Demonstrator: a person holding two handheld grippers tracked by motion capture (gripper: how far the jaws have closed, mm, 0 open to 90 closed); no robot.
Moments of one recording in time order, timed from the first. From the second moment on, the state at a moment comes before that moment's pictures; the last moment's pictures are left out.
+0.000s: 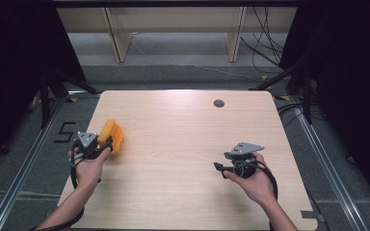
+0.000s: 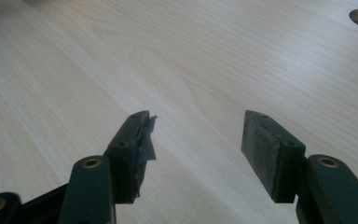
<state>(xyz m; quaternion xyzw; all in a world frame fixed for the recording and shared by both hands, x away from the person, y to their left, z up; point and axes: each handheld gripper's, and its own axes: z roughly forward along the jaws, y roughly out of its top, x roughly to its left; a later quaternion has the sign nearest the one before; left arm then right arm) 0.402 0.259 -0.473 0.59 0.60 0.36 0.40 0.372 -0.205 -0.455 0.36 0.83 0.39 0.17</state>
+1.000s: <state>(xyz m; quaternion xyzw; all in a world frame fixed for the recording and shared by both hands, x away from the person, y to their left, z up) 0.397 0.268 -0.468 0.59 0.61 0.35 0.40 0.373 -0.205 -0.456 0.36 0.83 0.39 0.16</state>
